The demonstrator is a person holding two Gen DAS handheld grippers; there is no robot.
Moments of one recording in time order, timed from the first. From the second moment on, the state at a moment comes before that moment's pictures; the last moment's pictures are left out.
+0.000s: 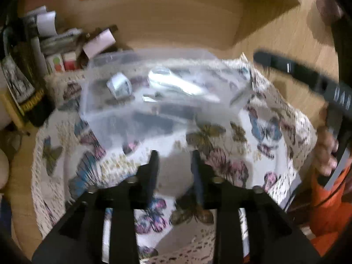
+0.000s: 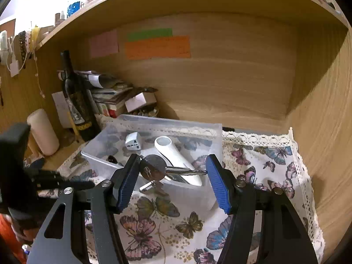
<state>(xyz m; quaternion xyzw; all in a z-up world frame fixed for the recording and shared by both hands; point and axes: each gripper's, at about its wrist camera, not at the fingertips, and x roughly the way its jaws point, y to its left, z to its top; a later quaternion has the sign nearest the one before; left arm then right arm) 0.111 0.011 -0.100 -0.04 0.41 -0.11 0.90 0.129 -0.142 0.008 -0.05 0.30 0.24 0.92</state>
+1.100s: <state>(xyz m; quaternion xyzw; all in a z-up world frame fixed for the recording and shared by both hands) 0.137 0.046 -0.052 -0.01 0.32 -0.04 0.95 0.191 -0.091 -0.008 -0.06 0.34 0.26 0.90</state>
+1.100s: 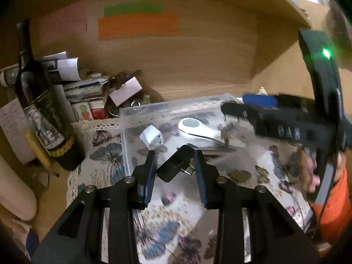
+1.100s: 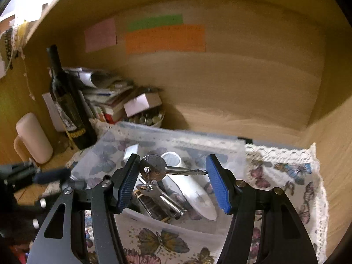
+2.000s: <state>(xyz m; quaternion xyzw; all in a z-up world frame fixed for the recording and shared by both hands) 0.147 0.057 -0.042 -0.04 0.30 -0.03 0.95 0.163 -0.107 0.017 -0.06 0.31 0.25 0.91</state>
